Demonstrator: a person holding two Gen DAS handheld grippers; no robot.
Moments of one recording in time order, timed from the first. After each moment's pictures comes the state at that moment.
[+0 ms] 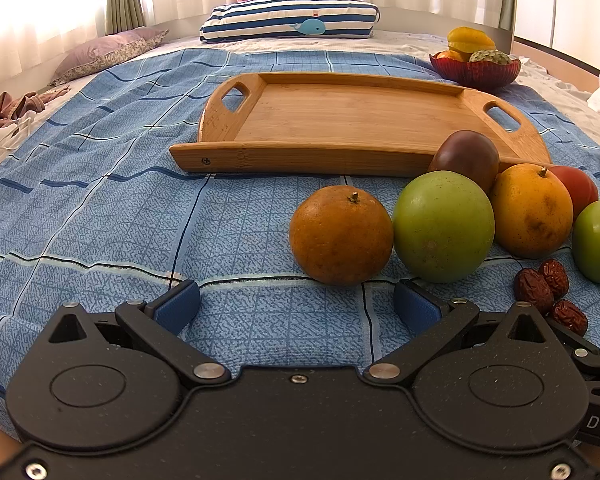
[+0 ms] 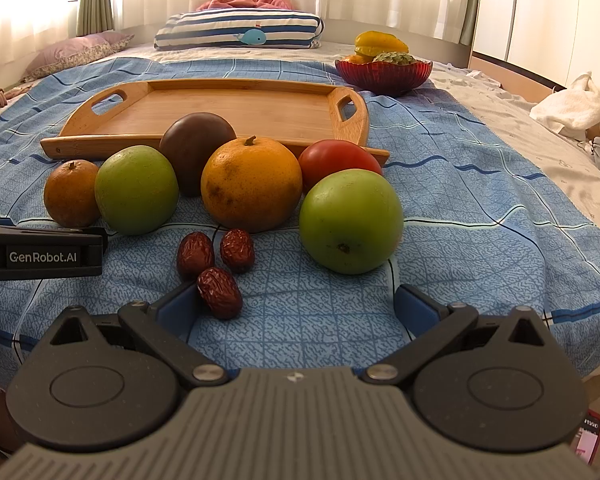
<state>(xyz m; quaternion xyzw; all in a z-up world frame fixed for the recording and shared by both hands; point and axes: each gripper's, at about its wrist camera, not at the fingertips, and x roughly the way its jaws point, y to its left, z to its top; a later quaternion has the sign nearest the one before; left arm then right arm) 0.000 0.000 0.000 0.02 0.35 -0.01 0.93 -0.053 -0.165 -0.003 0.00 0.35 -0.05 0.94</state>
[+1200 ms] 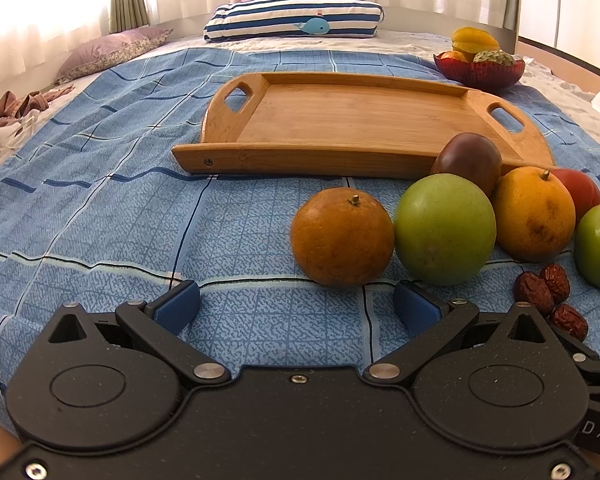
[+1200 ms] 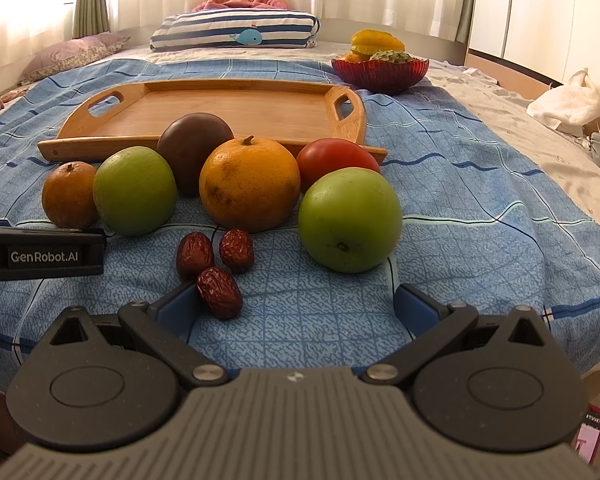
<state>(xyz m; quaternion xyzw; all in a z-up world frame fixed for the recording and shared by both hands) 0.005 -0.002 0.003 0.02 0.36 0.00 0.93 -0.052 -0.165 -0.004 0.00 0.35 -0.06 0.94</state>
